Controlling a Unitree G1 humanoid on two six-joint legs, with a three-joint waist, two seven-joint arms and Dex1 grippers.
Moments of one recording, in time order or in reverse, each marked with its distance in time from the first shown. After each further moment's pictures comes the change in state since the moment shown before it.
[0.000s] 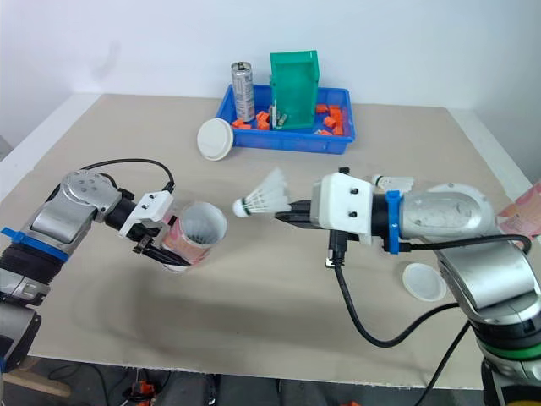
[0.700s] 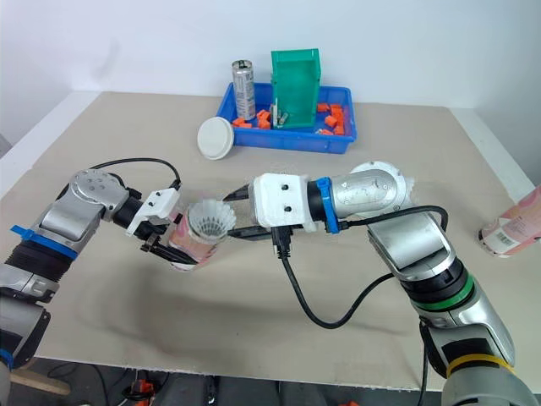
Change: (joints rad) left arm -0.019 -0.040 0.000 0.008 -0.001 0.020 0.000; right arm -0.226 0.223 0.211 0.160 -0.092 -0.050 0.104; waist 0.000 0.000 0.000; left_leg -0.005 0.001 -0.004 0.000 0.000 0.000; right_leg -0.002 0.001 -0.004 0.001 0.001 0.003
